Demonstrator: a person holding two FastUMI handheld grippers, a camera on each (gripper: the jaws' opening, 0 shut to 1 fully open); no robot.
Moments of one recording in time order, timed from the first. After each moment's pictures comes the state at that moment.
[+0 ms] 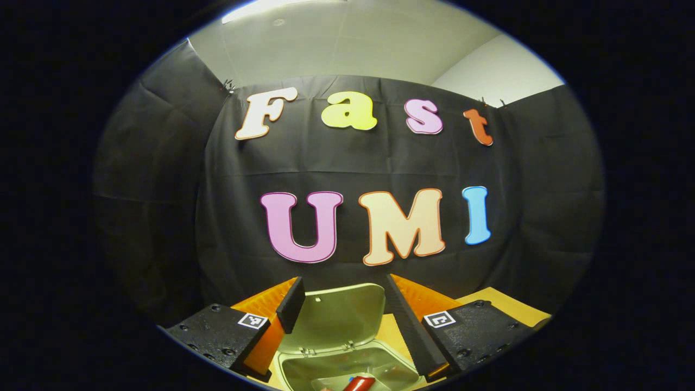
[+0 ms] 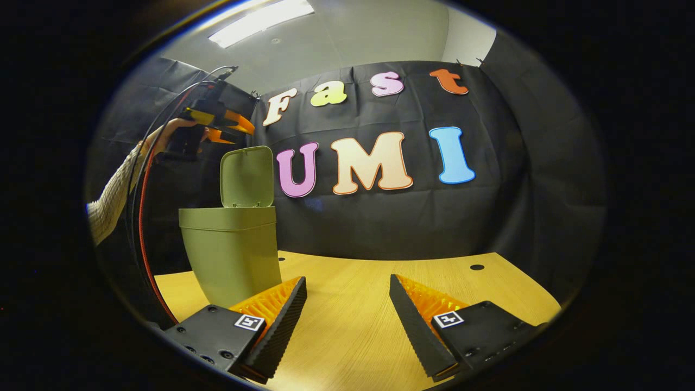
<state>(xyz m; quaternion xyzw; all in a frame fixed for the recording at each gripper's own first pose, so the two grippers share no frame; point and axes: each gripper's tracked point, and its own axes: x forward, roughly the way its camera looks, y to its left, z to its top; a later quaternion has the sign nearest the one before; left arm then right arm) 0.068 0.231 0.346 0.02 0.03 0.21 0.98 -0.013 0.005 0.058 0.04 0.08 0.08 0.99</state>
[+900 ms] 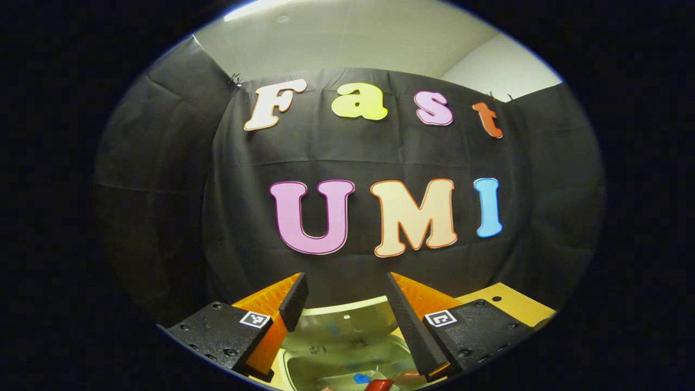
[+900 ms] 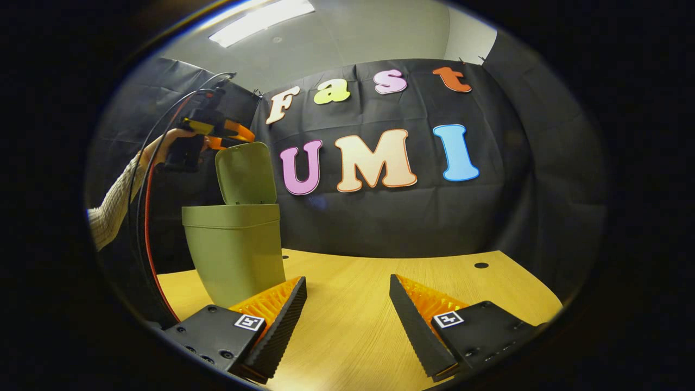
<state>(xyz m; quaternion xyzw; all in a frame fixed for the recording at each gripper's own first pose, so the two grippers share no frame) 0.045 0.217 0.313 0.00 0.03 0.19 0.98 -0.016 0.012 0.059 0.05 0.08 0.09 0.99</state>
